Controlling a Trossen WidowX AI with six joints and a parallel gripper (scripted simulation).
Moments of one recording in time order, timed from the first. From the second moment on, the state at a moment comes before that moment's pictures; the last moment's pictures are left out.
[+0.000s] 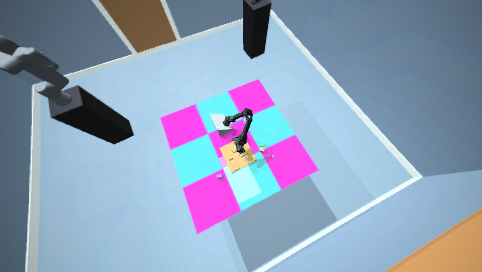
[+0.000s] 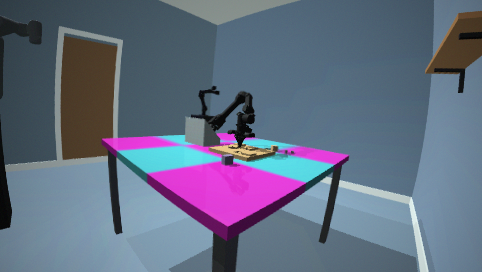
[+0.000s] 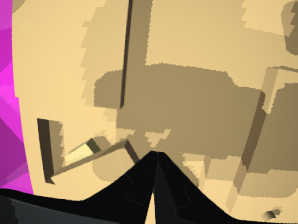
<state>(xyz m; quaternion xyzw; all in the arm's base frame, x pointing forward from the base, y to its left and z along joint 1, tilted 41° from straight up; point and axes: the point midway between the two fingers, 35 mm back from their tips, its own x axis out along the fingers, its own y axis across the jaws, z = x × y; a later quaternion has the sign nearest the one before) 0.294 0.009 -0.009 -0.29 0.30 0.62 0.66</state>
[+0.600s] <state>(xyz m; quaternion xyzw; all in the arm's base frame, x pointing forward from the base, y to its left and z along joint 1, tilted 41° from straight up) 0.274 0.007 -0.012 -0.29 0.30 0.62 0.66</state>
